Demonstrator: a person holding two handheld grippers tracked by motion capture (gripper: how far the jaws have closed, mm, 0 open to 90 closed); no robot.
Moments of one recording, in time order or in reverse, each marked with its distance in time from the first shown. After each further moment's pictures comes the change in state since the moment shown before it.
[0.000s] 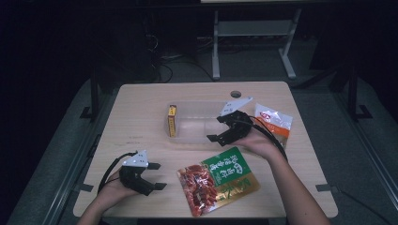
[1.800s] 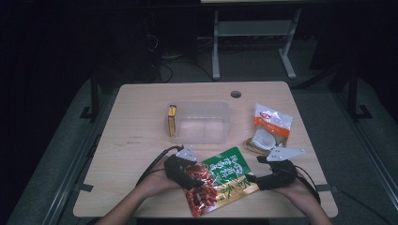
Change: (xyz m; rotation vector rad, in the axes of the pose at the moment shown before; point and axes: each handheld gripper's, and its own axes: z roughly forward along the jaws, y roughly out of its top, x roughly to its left) left arm -0.021 0.077 0.103 0.135 -0.059 0.052; right arm 0.047 -0.149 -0.066 -0.030 -0.085 0.220
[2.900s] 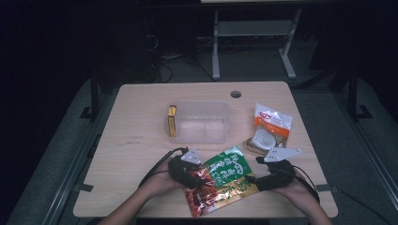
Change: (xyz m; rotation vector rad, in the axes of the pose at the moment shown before) left arm -0.004 0.000 0.009 0.004 0.025 0.084; right arm 0.000 0.000 0.005 0.033 -0.004 -0.032
